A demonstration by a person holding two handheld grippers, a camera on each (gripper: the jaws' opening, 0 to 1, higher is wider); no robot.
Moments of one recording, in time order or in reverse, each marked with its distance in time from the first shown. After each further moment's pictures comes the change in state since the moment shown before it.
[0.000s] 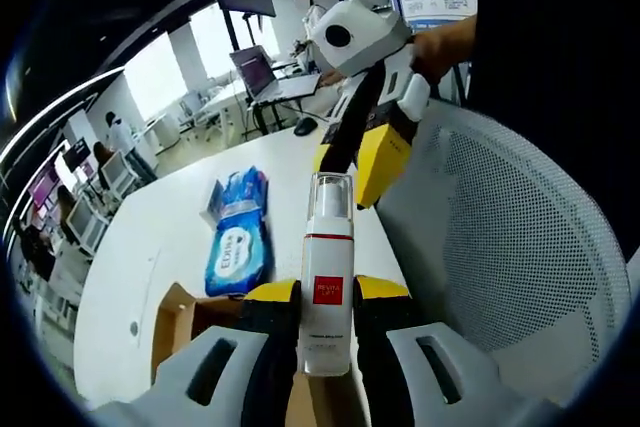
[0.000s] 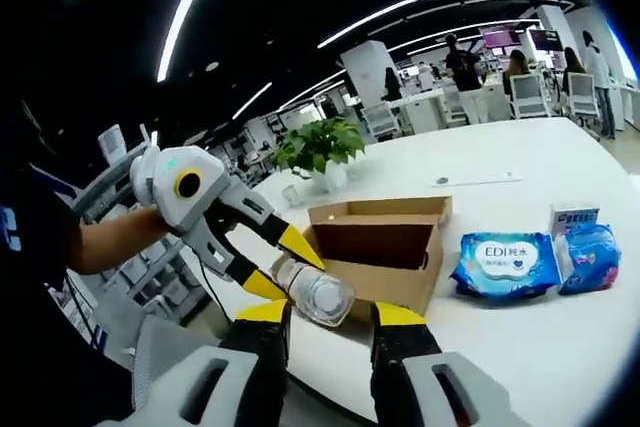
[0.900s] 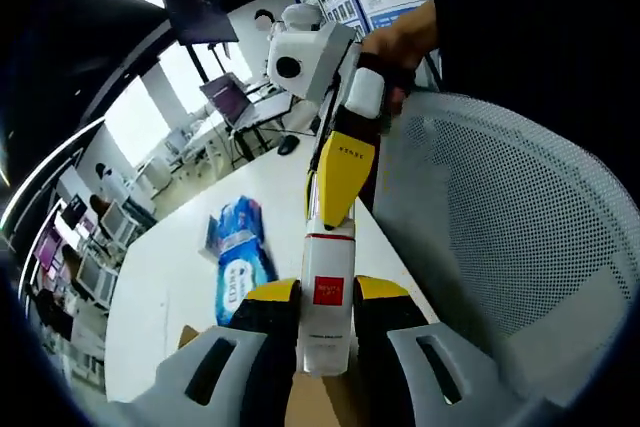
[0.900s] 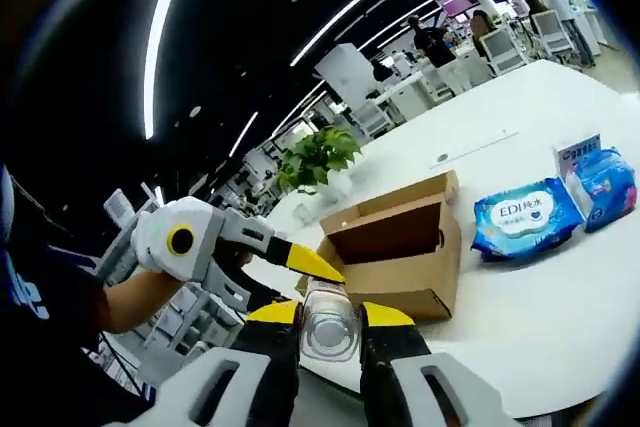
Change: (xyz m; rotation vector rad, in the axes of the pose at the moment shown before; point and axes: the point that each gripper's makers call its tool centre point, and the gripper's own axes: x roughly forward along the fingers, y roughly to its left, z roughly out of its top) left arm 0.012 -0.011 0.009 0.206 -0.029 -0.002; right arm 0.000 0.007 -0.004 0.265 -0.058 0.069
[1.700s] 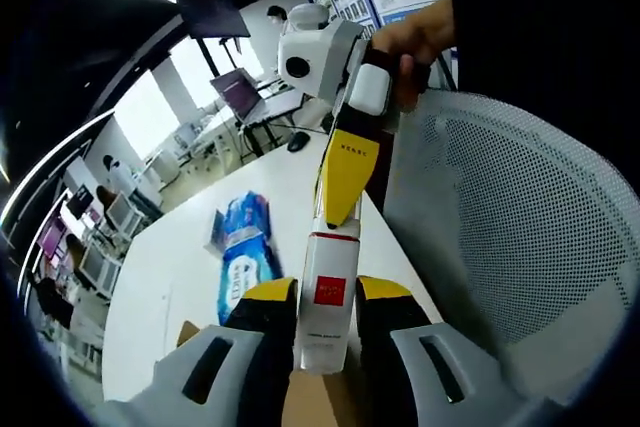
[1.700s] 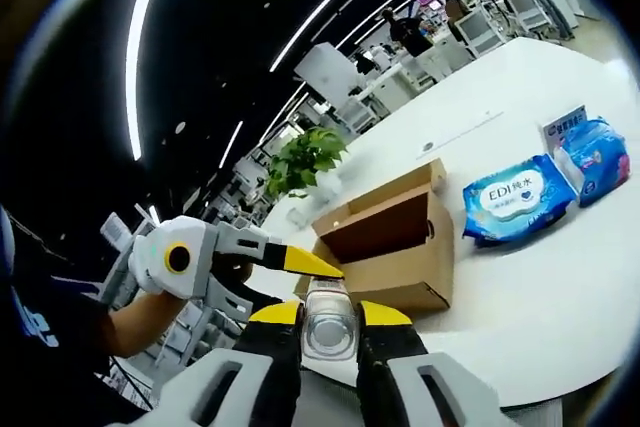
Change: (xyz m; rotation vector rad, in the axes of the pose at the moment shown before) left arm 0.007 0.010 -0.003 -0.036 0.004 0.039; right arm 0.000 -0.009 0.004 0.080 0.011 -0.020
